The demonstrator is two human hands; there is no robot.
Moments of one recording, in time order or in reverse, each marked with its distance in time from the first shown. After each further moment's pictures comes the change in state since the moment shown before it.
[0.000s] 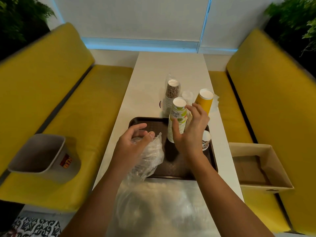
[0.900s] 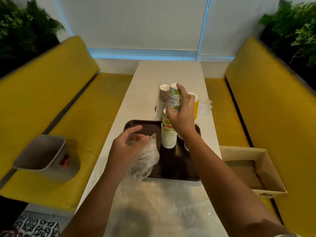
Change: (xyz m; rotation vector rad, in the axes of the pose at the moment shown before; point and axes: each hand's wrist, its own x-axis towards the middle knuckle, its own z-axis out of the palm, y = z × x) left_hand -0.041 0.032 0.034 0.028 0.103 -0.017; right_hand 0.064 0.017 -0.022 0.230 -0.195 0.112
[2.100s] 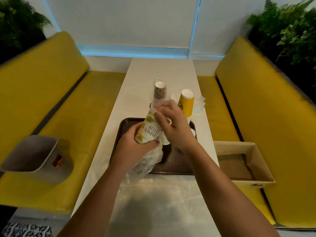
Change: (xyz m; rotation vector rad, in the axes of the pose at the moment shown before) left_hand 0.009 -0.002 0.005 0.066 -0.181 0.017; right_hand -0.046 -0.052 -0.016 0.110 -0.297 -0.151
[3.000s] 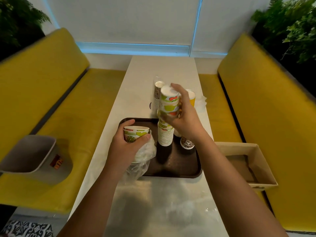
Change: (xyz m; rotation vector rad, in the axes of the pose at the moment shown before) left_hand 0.013 -0.010 0.003 -0.174 0.188 -0.020; right_hand 0.020 0.016 -0.038 0.096 -0.022 0.185
